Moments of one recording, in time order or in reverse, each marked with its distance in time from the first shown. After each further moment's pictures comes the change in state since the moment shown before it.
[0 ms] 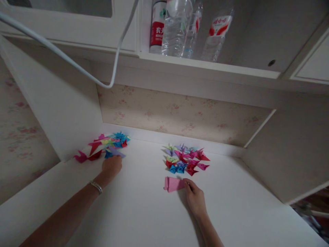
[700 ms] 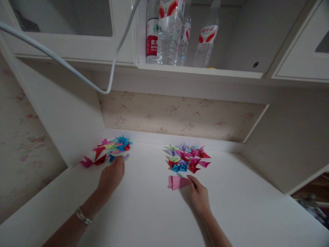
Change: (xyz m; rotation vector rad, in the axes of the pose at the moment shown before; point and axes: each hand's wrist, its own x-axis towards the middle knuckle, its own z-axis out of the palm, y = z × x) left_hand -0.059 0.004 -0.043 -0.051 0.364 0.046; right_hand -0.009 -0.010 -0.003 0.126 0.105 -0.090
